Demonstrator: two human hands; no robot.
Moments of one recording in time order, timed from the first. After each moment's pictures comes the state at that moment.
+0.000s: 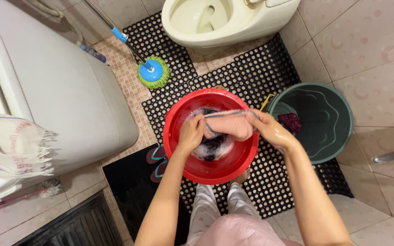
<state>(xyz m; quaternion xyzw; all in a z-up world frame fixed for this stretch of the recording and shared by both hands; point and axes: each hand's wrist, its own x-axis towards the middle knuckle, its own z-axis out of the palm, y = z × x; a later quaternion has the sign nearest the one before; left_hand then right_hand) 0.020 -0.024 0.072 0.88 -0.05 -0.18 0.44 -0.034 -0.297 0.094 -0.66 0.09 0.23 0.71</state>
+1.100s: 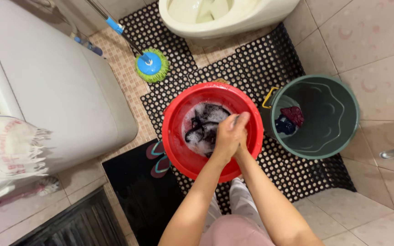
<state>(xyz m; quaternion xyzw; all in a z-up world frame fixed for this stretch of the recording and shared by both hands) -0.036 -0.119 0.086 0.59 0.07 -0.24 0.77 -0.072 -0.192 -0.127 -0.38 0.29 -0.03 0.88</state>
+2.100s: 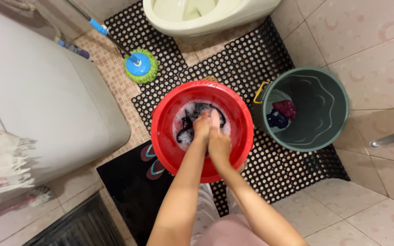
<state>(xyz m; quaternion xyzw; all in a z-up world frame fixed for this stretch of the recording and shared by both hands) -0.008 -0.096 -0.114 0.65 0.29 -0.31 0.63 -0.078 -0.143 -0.047 -0.78 0.44 0.02 0.45</state>
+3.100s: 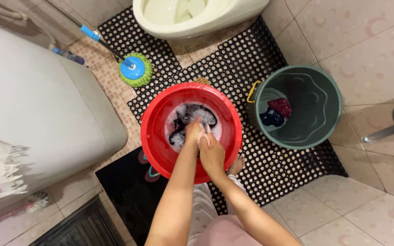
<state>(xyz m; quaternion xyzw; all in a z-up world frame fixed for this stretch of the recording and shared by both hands) -0.007 -0.091 -0.131 0.56 0.35 -0.30 0.69 -0.105 -0.138 0.016 -0.79 0.34 0.01 0.51</state>
